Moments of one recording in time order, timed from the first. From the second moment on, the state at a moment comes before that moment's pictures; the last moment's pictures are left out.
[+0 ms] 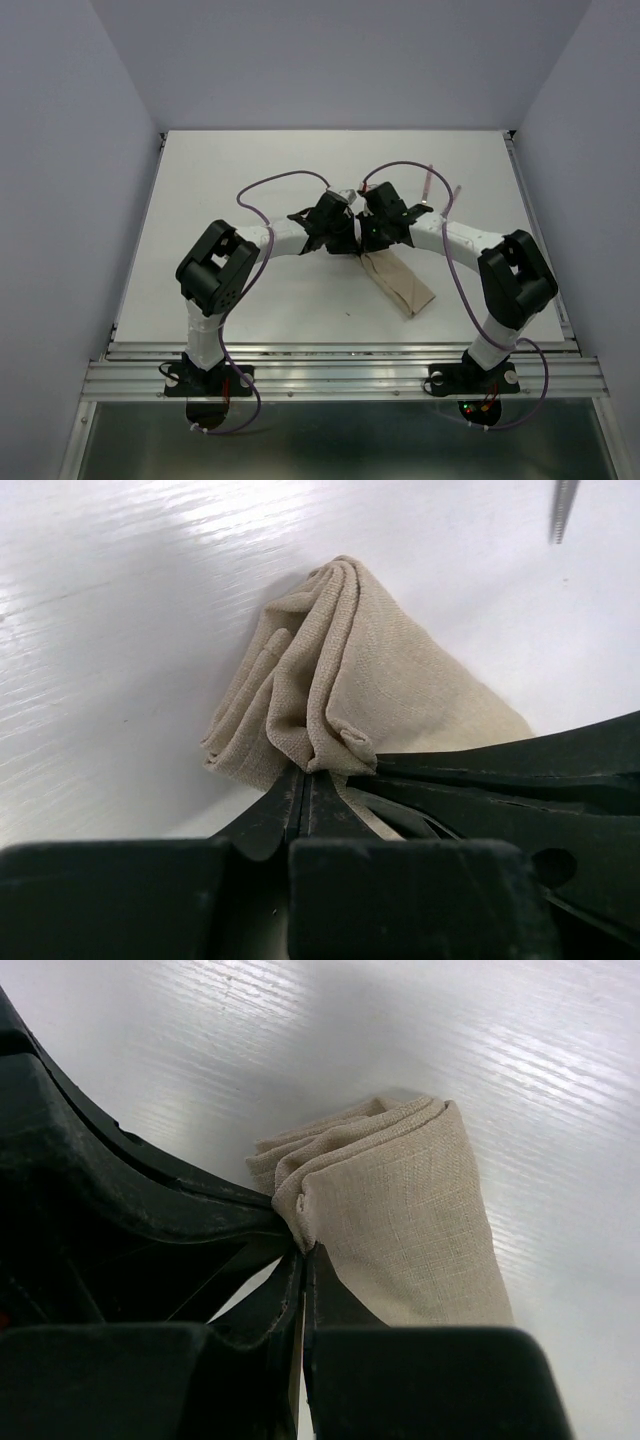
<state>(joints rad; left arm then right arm) -0.72 1.93 1.19 -0.09 0.19 -0.64 0.58 1.74 1.15 -0.39 -0.02 0.32</state>
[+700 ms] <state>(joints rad) -0.73 1.92 1.19 -0.02 0.26 -0.64 0.58 1.66 1.14 -0.44 0.10 0.33</state>
